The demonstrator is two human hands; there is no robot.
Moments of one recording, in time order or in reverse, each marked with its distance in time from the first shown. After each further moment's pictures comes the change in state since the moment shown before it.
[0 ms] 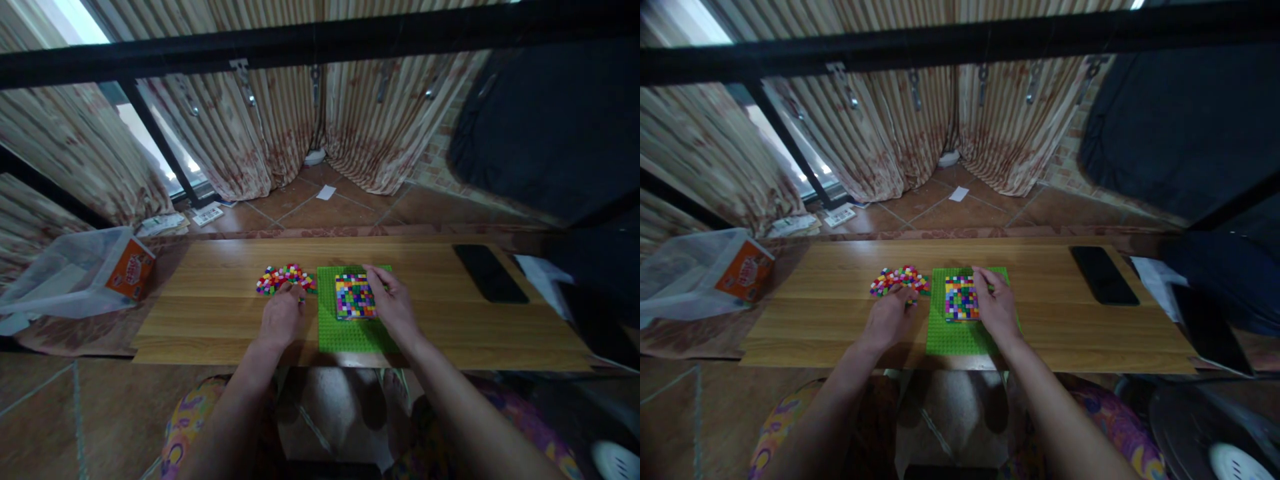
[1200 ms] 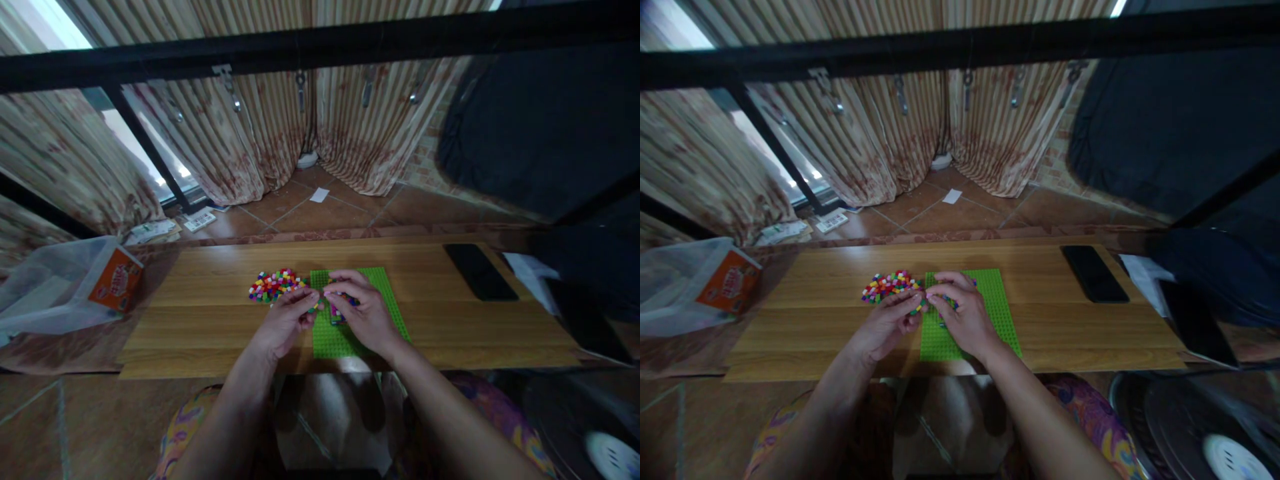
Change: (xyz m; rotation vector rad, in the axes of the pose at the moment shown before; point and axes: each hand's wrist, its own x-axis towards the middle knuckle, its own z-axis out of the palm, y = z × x) left_hand 0.001 0.025 -0.010 -1.721 -0.295 -0.297; right_hand -0.015 -0.043 0.013 -0.038 -0.281 -0.380
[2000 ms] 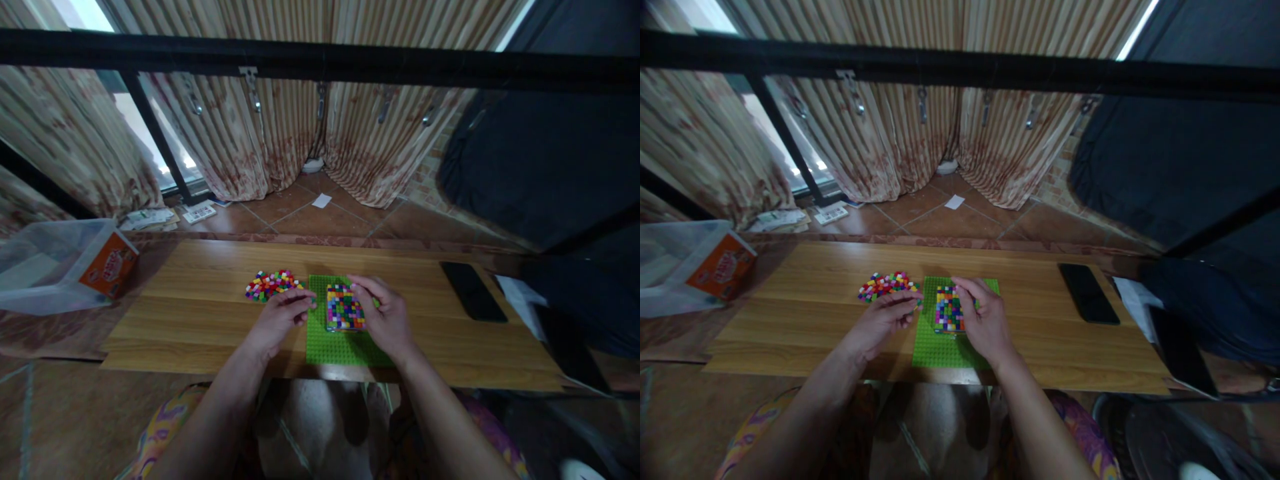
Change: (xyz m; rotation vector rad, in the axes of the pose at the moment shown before) left_hand 0.004 -0.002 -0.006 0.079 0.101 0.070; right_hand 0.003 0.005 -0.028 -0.058 0.083 0.088
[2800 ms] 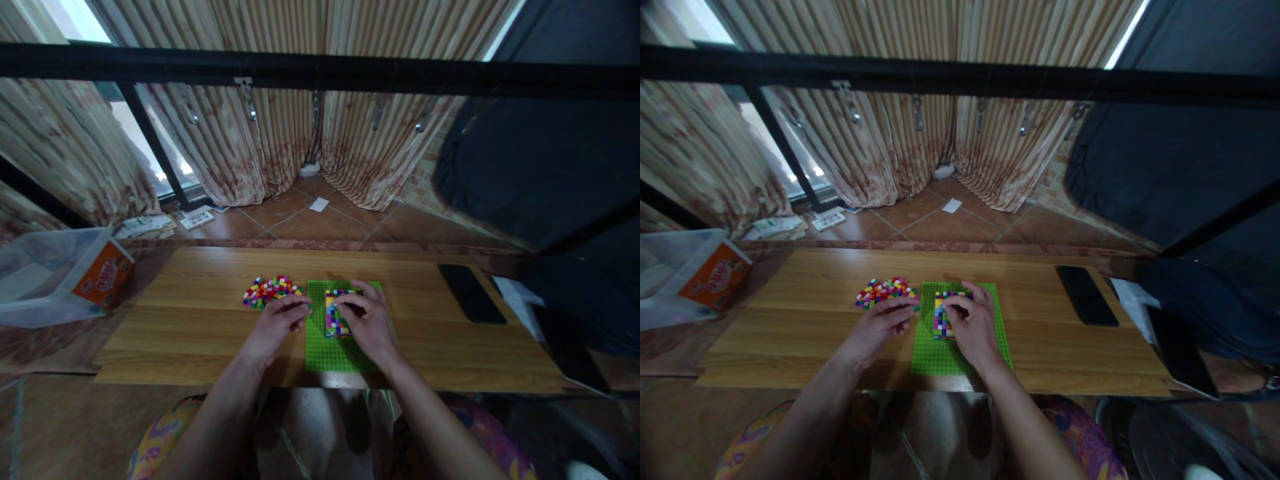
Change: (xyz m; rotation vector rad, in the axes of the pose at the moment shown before) left_hand 0.001 0.001 -0.003 0.072 0.030 0.028; right_hand -0.010 0.026 0.023 -0.221 0.078 0.059
